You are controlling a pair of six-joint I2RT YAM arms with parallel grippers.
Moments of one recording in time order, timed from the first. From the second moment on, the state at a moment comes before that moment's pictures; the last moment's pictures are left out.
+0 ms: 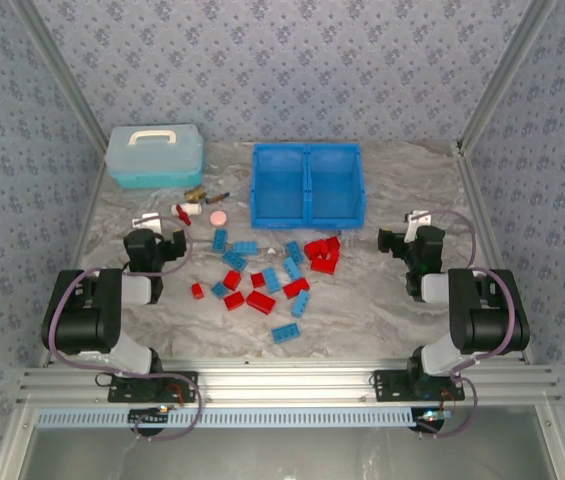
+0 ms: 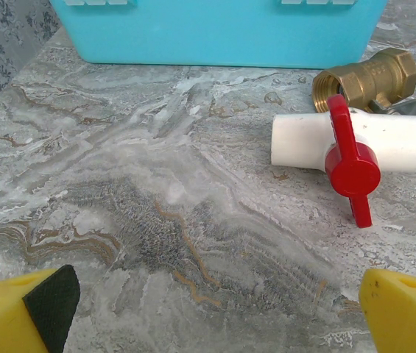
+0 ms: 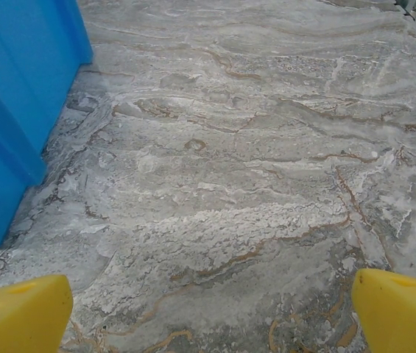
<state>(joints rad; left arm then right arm) 0.00 1.54 0.38 0.71 -0.15 -0.04 -0.04 1.53 0.39 0.69 0.00 -0.01</state>
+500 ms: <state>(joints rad) -0.05 1.13 0.47 0.32 -0.26 -0.11 0.07 1.04 0.80 -0.38 0.03 0.40</state>
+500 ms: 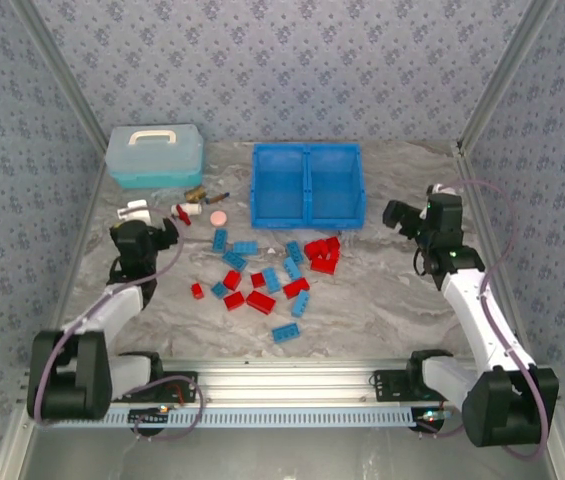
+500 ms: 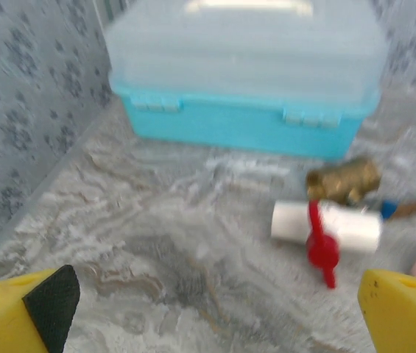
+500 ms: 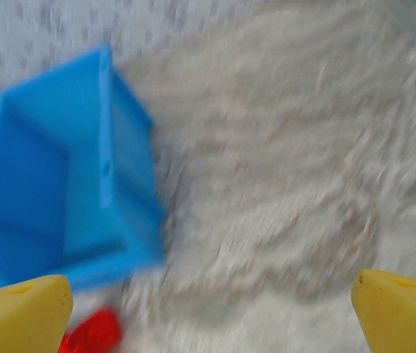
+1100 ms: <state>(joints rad) -0.52 1.11 1.22 -0.67 0.21 -0.04 0.48 1.49 0.97 -0.67 0.00 0.49</state>
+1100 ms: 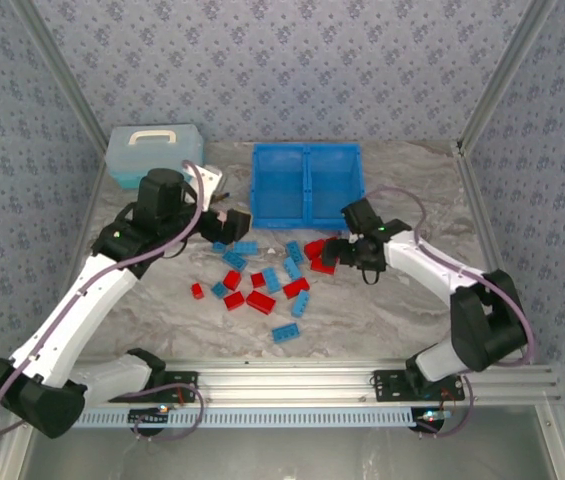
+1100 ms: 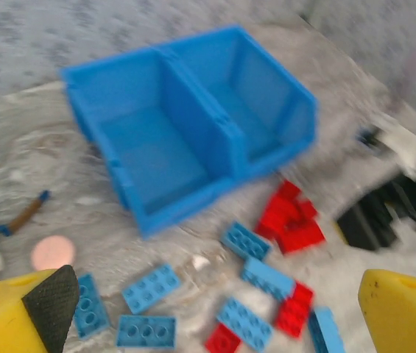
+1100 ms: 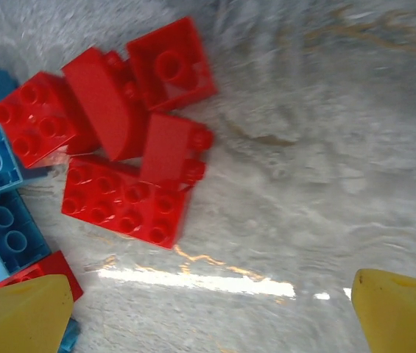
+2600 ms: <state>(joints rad) -0.58 0.97 0.93 -0.78 0.22 0.25 0.56 1.55 0.86 -0.42 0.22 0.65</state>
